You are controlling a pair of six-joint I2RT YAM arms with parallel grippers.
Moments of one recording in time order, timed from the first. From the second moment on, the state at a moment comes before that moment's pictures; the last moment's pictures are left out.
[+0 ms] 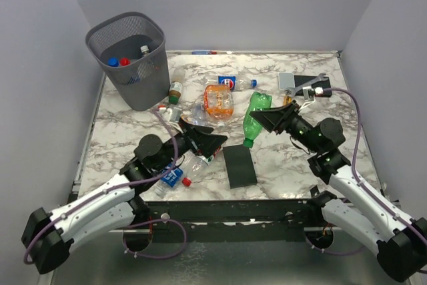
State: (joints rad) left arm -0.82 0.67 0.42 0.38 0.04 -0.72; right arm 0.45 0.83 0.53 0.50 -0.37 0.87
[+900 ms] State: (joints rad) left arm -0.95 1.18 0.73 0.44 0.47 -0.64; right arm 0.47 0.75 0.53 0.46 -0.44 0.88
